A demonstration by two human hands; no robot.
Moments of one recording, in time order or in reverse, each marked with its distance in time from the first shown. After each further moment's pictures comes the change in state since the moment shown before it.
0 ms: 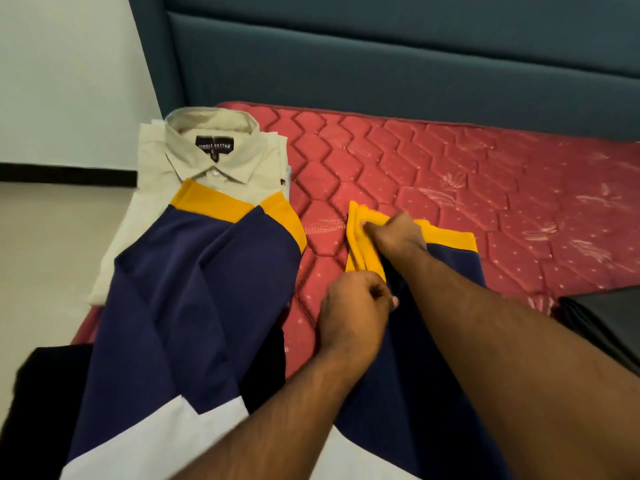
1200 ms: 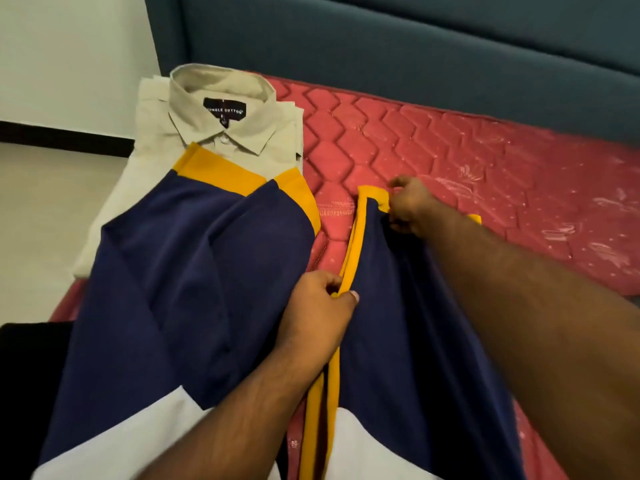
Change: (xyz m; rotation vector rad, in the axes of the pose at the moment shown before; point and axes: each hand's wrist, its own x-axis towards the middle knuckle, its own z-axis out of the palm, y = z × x) left_hand 0.001 -0.044 -0.045 -0.181 -0.015 -0.162; right_hand 0.040 -0.027 0.012 0.255 -0.247 0.027
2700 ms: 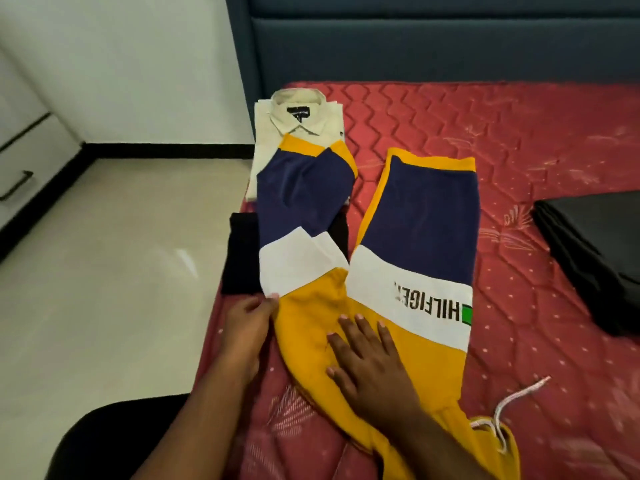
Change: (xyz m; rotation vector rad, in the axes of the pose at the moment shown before) left_hand -0.284 -0.022 -0.160 -0.104 0.338 -0.428; right_hand -0.487 0.172 0.043 -0.773 -0.181 -0.808
